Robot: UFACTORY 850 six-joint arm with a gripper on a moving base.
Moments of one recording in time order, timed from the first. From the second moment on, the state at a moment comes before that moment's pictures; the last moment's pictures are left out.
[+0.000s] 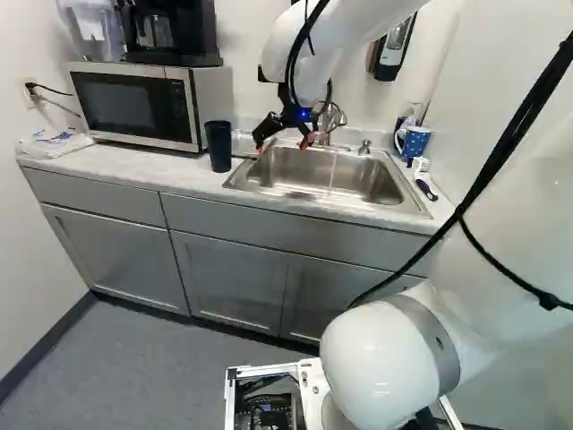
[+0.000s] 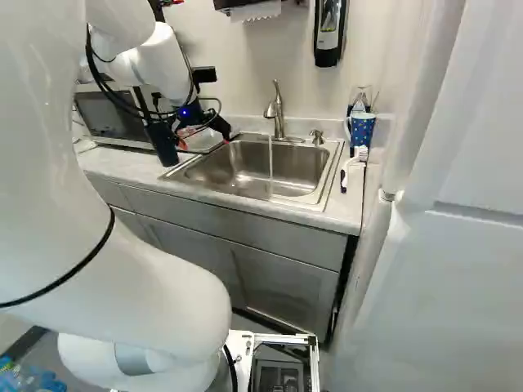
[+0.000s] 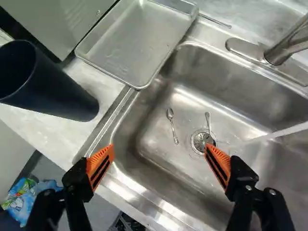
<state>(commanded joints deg) 12.7 7.5 -55.3 0.0 -28.6 0.0</state>
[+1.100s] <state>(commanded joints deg) 23.1 -1.4 -61.4 0.0 -25.4 0.0</state>
